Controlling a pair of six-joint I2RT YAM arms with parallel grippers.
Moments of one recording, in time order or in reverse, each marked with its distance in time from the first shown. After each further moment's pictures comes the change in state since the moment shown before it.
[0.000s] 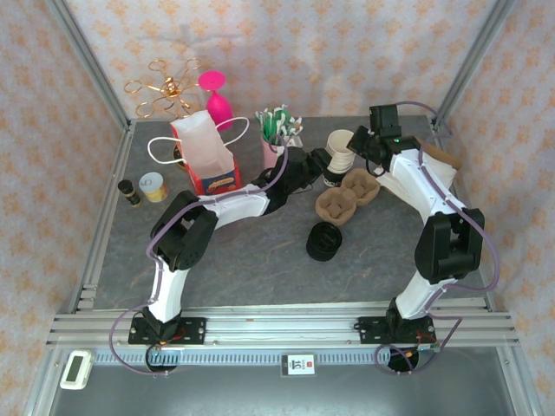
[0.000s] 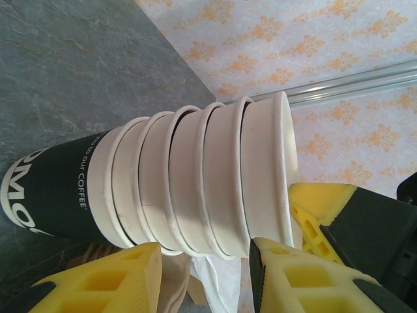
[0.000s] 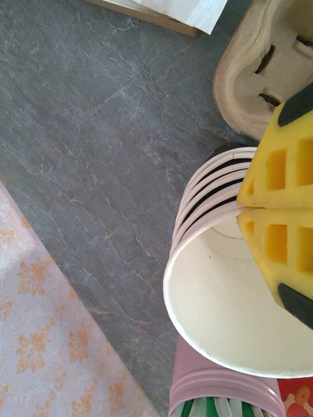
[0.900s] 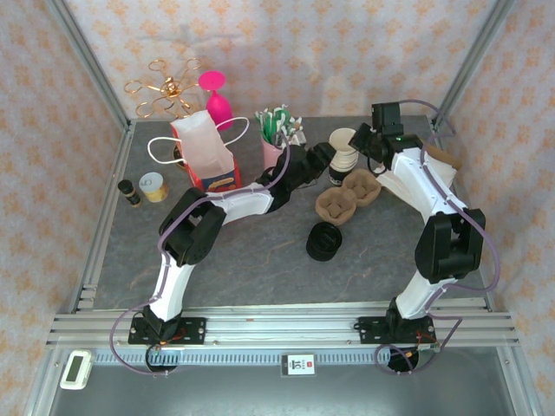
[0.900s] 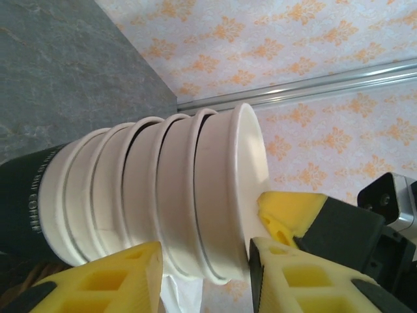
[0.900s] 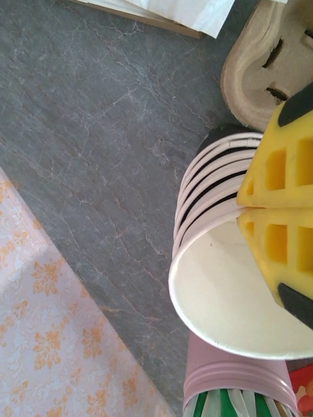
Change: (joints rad) left arm 0.010 0.062 0.025 0.148 0.056 -0.053; right arm -0.012 0.003 0.023 -0.005 0.004 0.022
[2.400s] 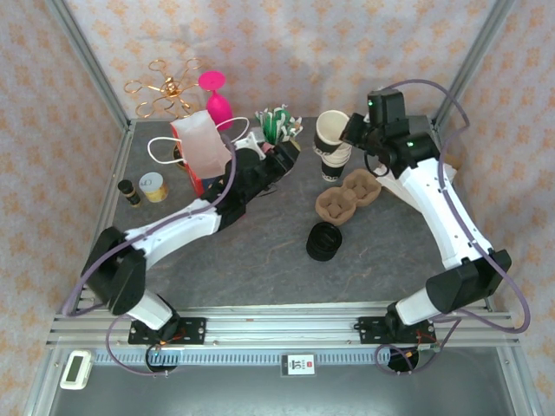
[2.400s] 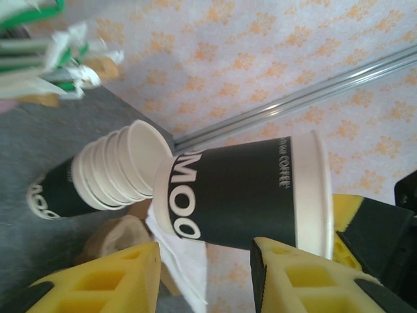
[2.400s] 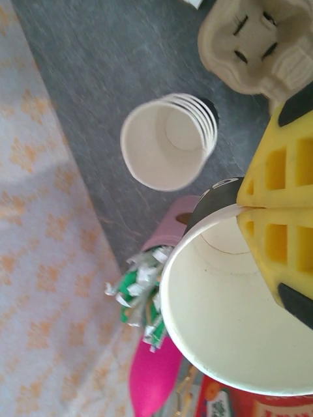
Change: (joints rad) left arm 0.037 -0.620 -0.391 -0.201 -0.085 0.219; right arm 0.192 -0.216 0.143 -0.220 0.071 -0.050
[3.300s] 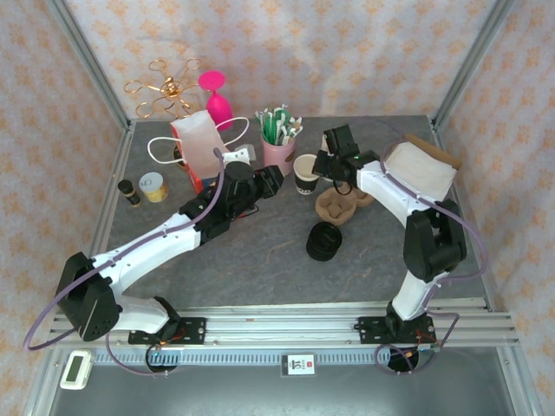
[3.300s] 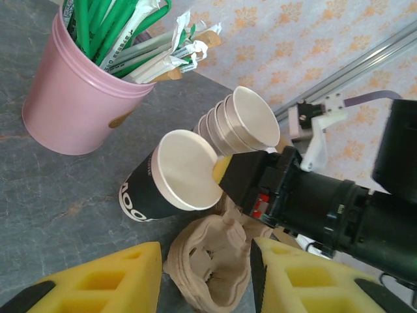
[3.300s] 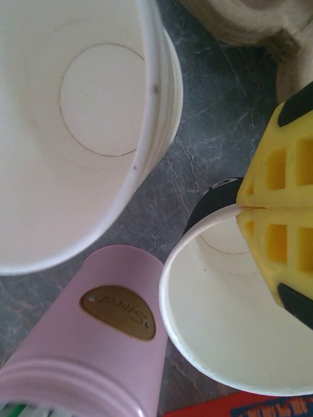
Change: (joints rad) left arm -0.047 -0.159 -0.046 -0.372 -0.132 0.252; right arm 0.060 0.279 -0.272 0.298 -0.006 -0.023
